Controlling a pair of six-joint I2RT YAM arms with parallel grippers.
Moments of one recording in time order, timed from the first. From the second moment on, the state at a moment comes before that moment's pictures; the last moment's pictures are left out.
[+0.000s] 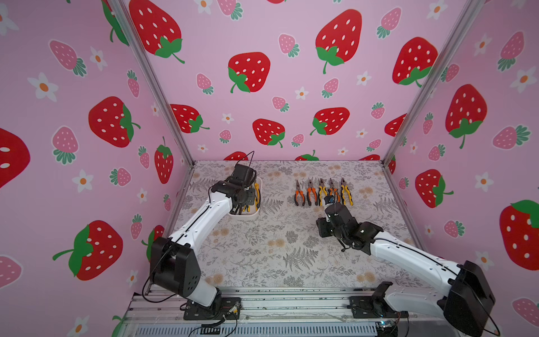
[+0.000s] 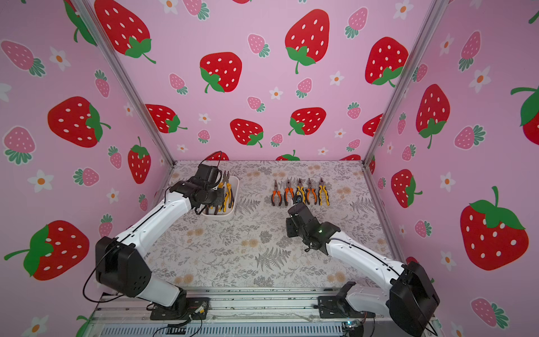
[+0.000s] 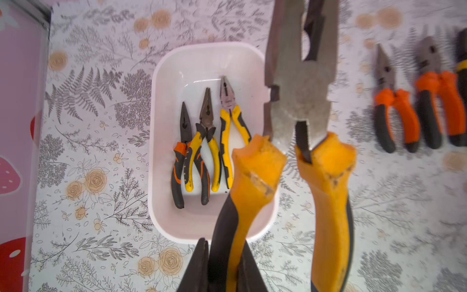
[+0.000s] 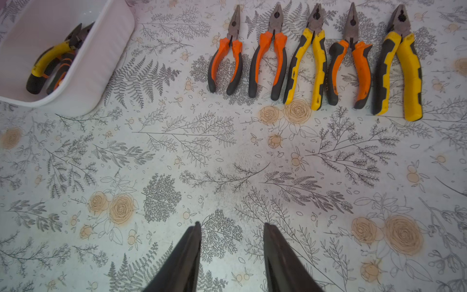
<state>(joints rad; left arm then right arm) -0.41 1.45 1.29 -0.77 -0.23 -0.21 0.76 1.21 0.85 -0.45 0.28 0.46</state>
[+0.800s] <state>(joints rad) -0.98 1.18 0.85 -0.47 -0.69 -0.29 0.74 1.57 1.51 -0.65 -0.13 0.70</state>
